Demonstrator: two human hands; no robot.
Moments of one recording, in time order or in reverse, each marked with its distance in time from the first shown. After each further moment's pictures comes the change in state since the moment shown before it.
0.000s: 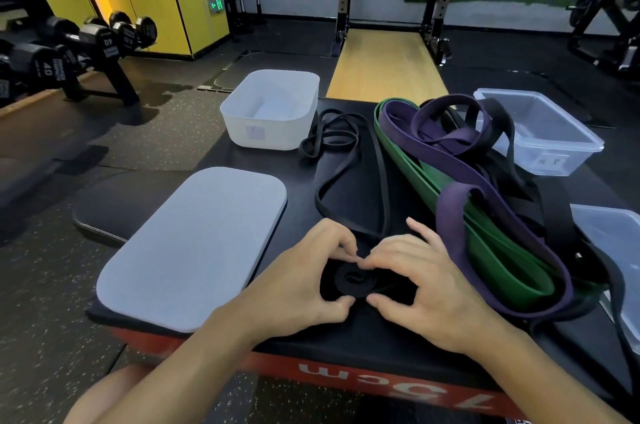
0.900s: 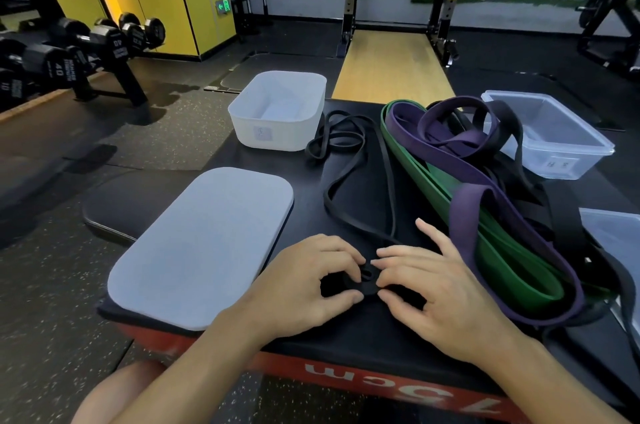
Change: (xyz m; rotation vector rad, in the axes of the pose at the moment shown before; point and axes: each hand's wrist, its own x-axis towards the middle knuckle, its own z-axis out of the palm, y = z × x) left_hand -0.002 -0.015 0.001 0.299 0.080 0.116; right_hand -0.007 0.000 0.002 -0.115 0.045 -0.075
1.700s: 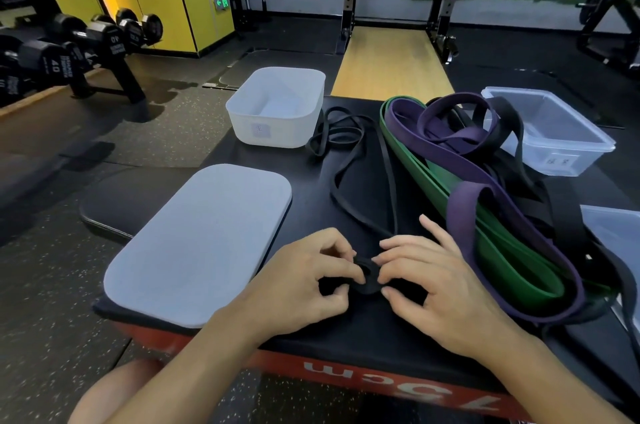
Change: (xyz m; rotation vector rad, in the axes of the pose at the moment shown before) left_hand -0.002 0.000 0.002 -0.047 -0.004 -0.011; right_hand 0.001 0.003 -0.001 0.089 -0.005 0.040
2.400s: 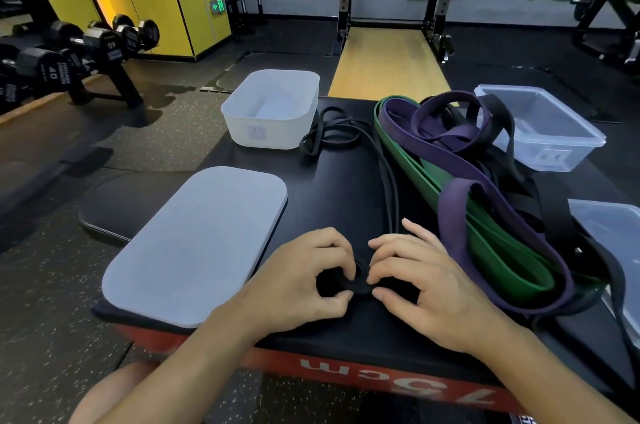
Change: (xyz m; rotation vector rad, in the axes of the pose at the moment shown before) left_hand 0.005 0.005 -0.004 0.022 -0.024 0.022; right_hand 0.000 0.000 -0.001 0.051 -0.066 -0.020
